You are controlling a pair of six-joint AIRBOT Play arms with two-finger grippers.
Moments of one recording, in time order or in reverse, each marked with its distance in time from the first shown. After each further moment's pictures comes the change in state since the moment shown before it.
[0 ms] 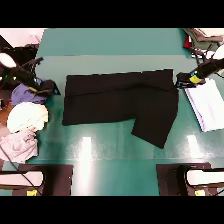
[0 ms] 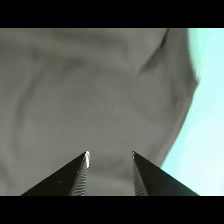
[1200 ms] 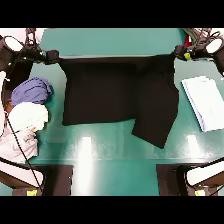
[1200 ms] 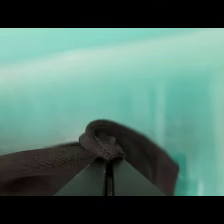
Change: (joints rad) left arm -0.085 -0.246 0.421 -0.044 0.397 0.011; right arm 0.021 -0.229 0.260 0.048 -0.564 0.100
